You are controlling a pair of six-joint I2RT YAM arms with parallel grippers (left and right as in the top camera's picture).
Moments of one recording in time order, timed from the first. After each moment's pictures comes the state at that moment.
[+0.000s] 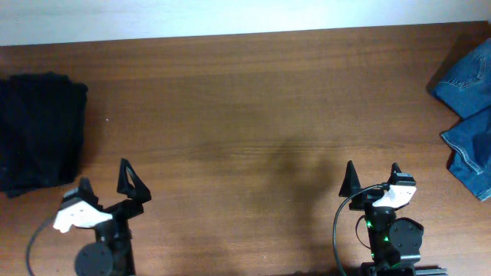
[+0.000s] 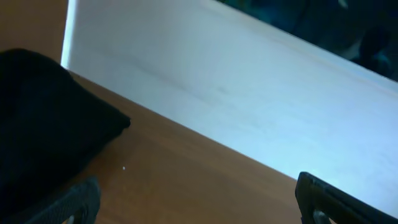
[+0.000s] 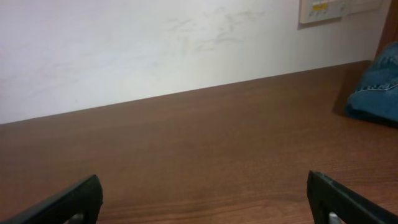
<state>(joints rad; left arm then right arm) 0.01 0.16 0.30 -0.14 -0.22 -0.41 -0.02 0.01 0.01 -0.07 0.04 0.16</state>
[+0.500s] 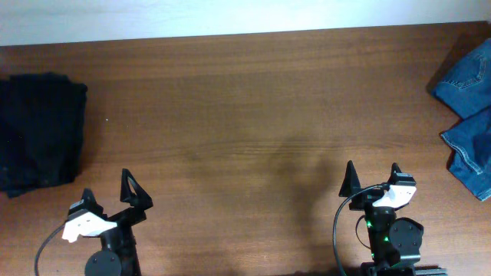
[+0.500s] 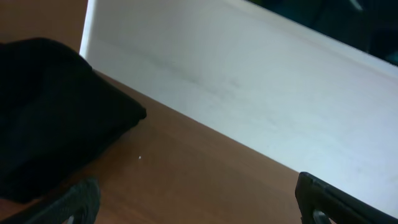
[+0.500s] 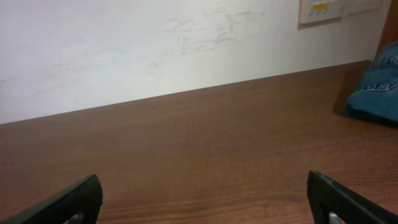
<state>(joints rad) 0.01 0.02 0.19 -0.18 -0.27 -0.41 -0.02 0.01 0.01 -0.07 0.04 0.16</state>
